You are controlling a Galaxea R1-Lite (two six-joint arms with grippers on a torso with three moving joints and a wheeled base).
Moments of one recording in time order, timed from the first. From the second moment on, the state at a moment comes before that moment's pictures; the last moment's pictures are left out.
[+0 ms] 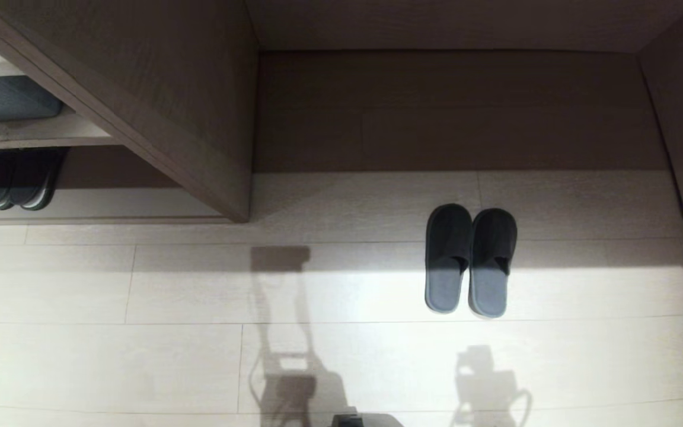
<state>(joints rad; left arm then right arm) 0.00 0.00 0.00 0.00 0.00 -0.01 0.02 0.00 0.00 0.00 0.01 -0.03</state>
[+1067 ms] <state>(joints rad) 0.00 0.00 0.00 0.00 0.00 -0.01 0.02 0.00 0.00 0.00 0.01 -0.03</state>
